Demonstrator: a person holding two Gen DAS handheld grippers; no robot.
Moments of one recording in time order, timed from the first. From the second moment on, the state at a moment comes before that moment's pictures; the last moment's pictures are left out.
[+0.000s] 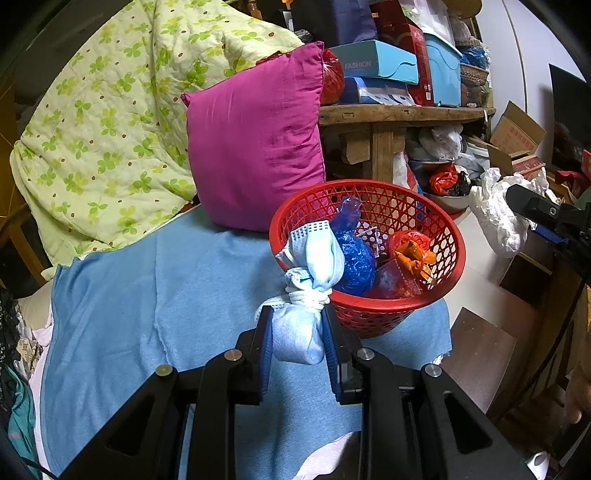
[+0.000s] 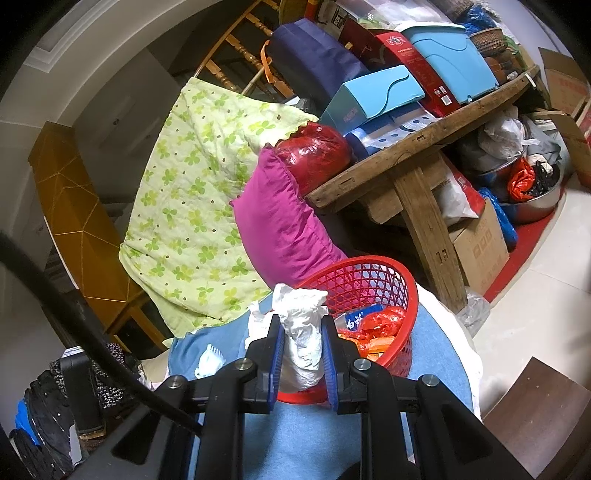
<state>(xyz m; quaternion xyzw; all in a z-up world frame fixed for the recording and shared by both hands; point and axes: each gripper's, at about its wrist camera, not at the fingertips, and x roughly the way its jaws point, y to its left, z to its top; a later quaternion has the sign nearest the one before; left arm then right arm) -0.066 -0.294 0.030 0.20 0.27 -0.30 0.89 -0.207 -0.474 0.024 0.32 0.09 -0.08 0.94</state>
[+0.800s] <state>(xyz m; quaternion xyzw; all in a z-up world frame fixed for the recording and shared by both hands) -0.055 -0.298 0.044 0.19 0.27 -0.32 0.89 -0.203 -0.480 0.030 0.31 0.09 -0.08 0.94</state>
